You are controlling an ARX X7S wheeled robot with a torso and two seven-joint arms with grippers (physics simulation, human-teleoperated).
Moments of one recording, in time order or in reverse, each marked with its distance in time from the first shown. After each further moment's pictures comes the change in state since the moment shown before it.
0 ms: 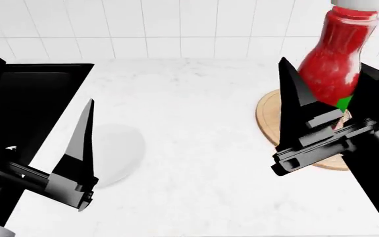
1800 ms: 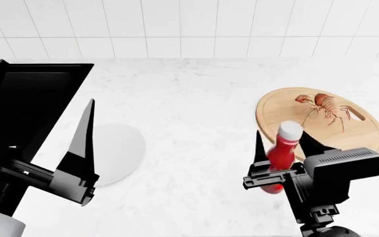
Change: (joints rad) left arm -0.002 -0.008 0.040 -0.035 0.043 0.030 -0.013; right arm -0.775 -0.008 -0.687 0.422 -1.532 -1.130 -0.635
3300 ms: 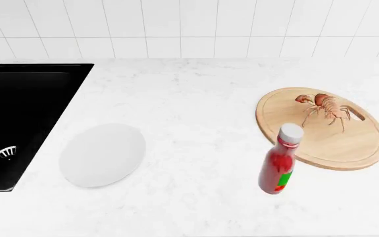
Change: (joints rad) left arm 0.621 0.184 -0.612 0.091 -0.130 0.461 0.052; right arm -0.803 0.470 0.814 -0.501 0.376 -0.692 0.358
